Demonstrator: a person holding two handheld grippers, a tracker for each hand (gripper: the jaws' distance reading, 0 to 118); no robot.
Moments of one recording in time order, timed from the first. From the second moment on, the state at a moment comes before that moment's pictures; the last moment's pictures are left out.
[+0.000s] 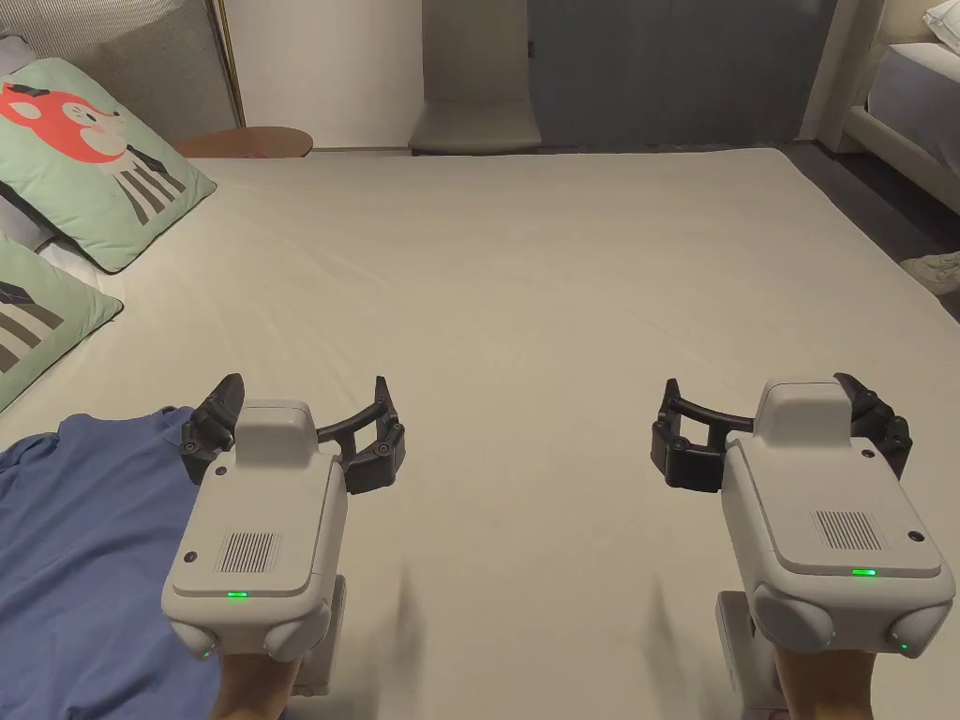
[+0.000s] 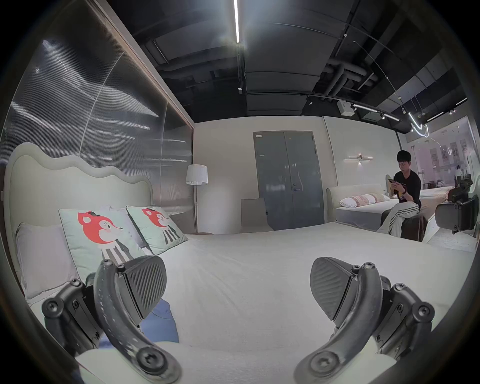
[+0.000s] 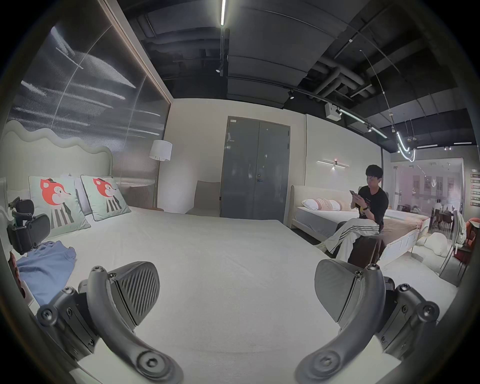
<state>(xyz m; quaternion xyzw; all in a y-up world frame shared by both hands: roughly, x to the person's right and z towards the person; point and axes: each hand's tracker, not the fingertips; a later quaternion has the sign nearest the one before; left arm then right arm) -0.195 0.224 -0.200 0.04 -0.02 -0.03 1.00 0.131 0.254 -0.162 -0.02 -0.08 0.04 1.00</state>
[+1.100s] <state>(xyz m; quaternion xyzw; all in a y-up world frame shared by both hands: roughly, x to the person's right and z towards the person) -0.360 0.241 -0.143 0.02 0.18 -0.03 0.98 -0.038 0.257 -0.222 -0.02 0.11 0.02 0.99</state>
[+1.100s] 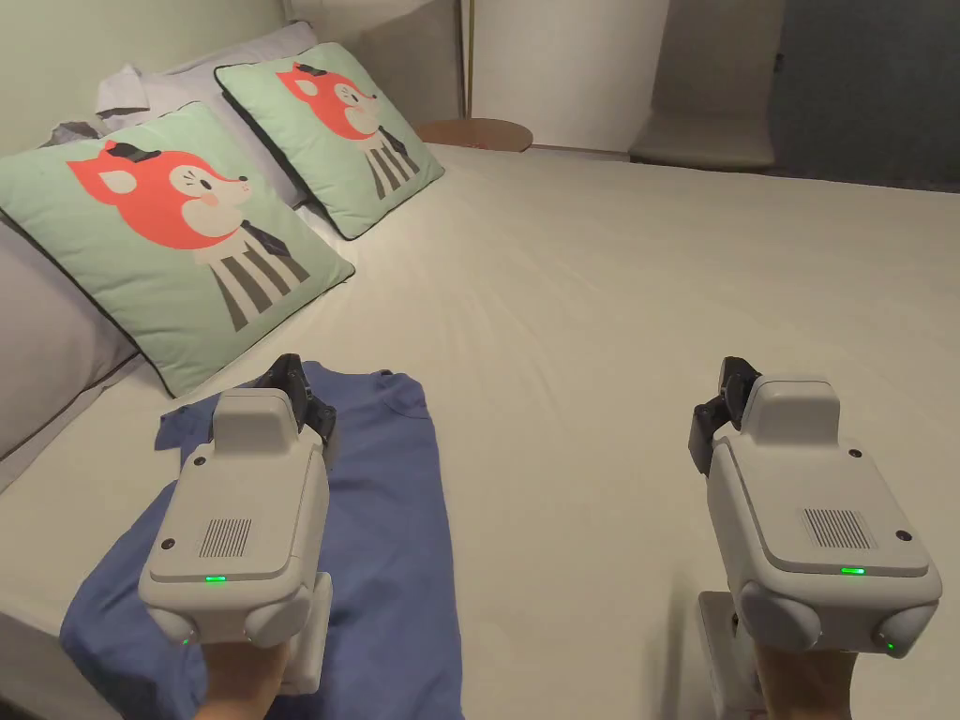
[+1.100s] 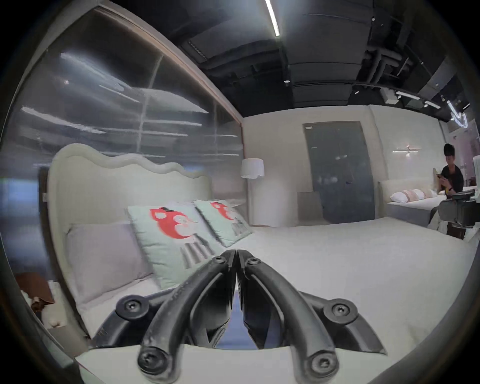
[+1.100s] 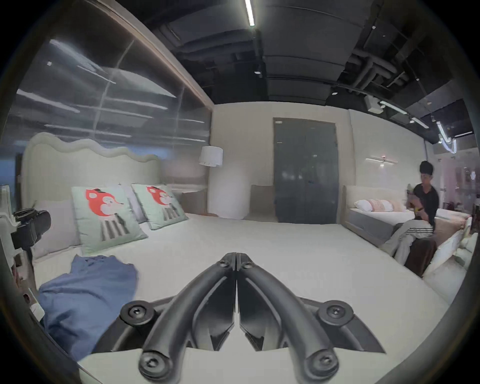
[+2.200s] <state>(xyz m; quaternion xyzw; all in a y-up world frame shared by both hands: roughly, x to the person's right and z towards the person) -0.453 0.151 -0.231 -0.40 0.16 0.09 0.90 -0.099 0.242 -0.221 -0.04 0.20 0.06 0.98</state>
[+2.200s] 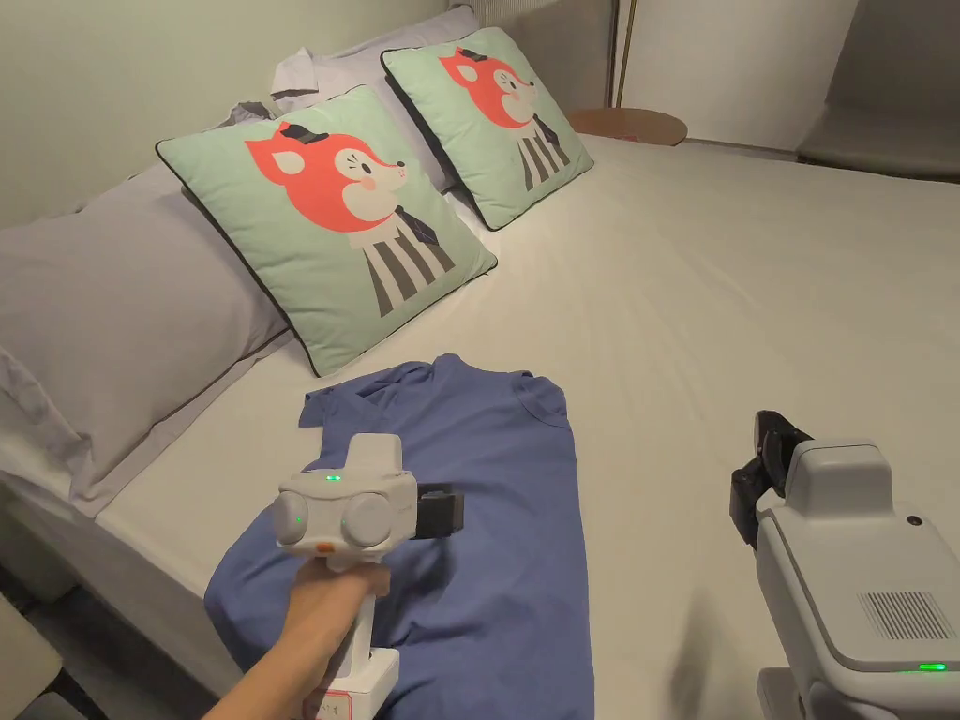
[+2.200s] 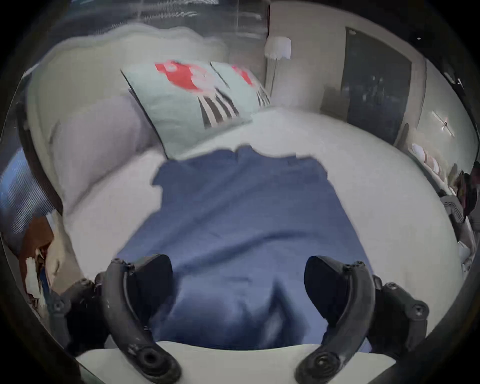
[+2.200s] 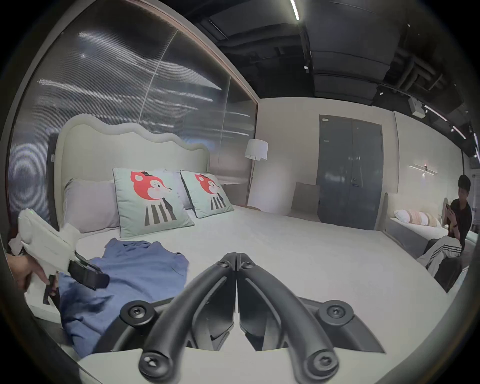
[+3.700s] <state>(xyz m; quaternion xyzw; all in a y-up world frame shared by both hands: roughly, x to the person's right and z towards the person) -0.090 0.342 -0.258 -0.22 -0.30 0.03 0.93 0.162 0.274 -0.141 -0.01 -0.05 0.03 1.00</state>
